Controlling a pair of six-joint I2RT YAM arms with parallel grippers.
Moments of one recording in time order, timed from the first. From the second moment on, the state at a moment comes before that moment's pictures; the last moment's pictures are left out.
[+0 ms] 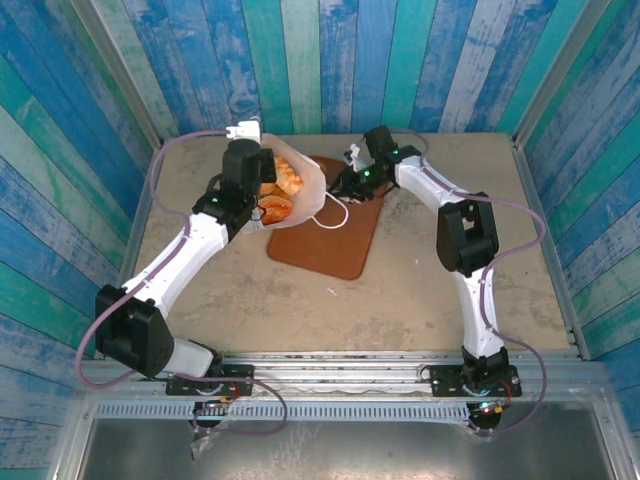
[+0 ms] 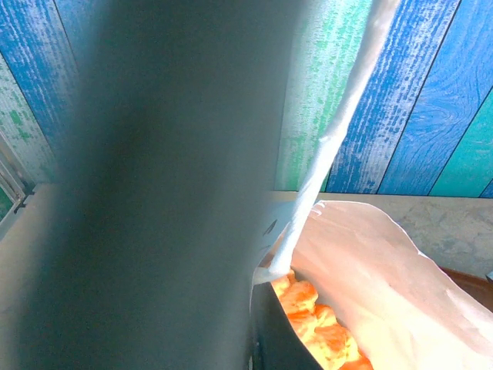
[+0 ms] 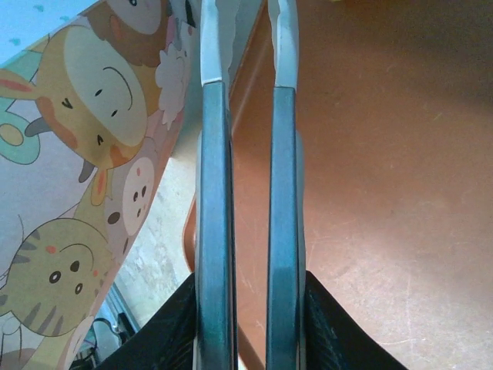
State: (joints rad) left arm -0.41 1.40 1.19 -0.10 -0.41 -0.17; right arm 0.41 2.28 1.94 -0.71 -0.75 0.44
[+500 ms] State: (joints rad) left arm -0.41 1.40 1.18 -0.09 -0.39 -0.15; right arm 0.41 1.97 1.62 -0.69 -0.76 0.43
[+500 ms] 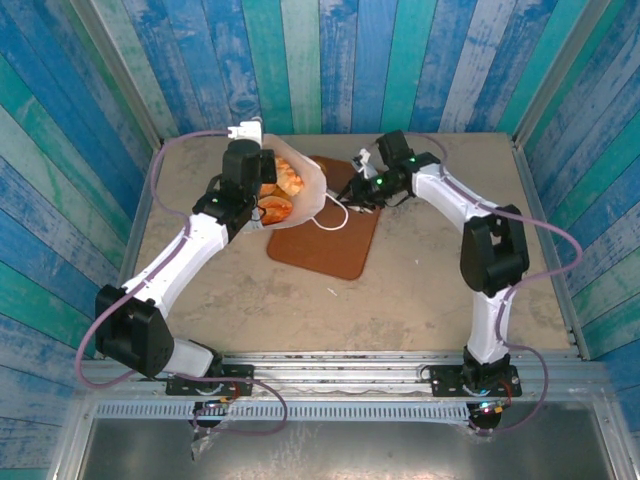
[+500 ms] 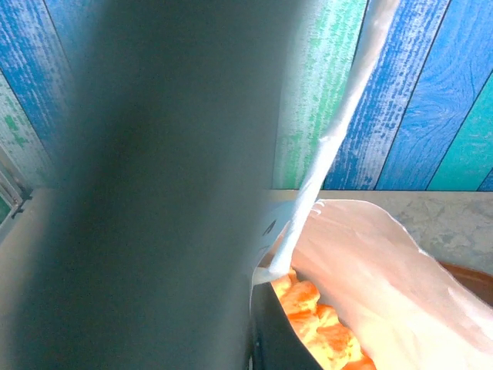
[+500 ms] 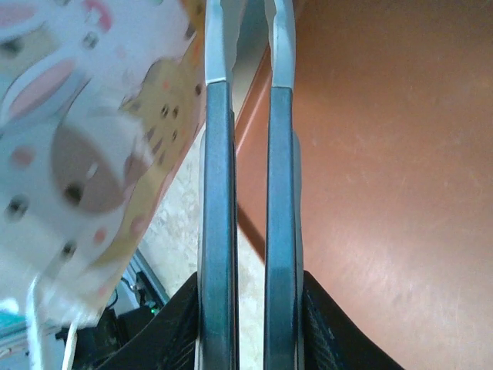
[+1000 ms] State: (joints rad) left arm -0.41 1.34 1.09 -0.03 -0.34 -0.10; right arm 0.39 1.56 1.33 -0.75 -0.61 0.40
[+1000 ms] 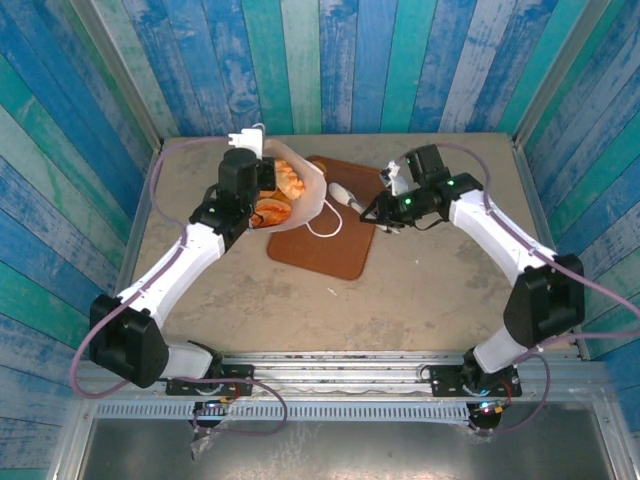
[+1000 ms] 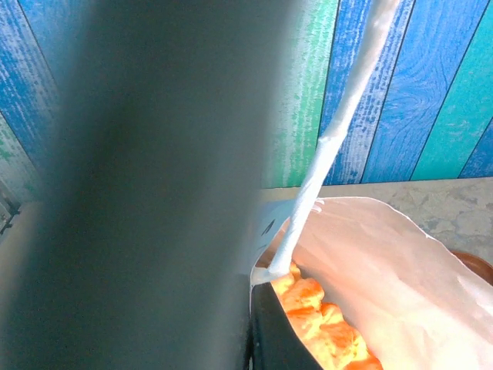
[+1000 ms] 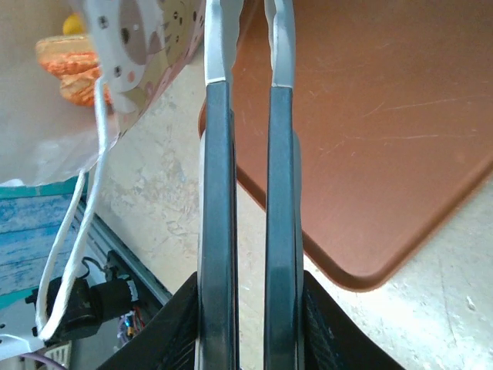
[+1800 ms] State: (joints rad) left arm -0.41 1.34 1.04 0.01 -0.22 -0.06; right arm 0.58 1.40 1.51 -0.97 -0.45 0.40
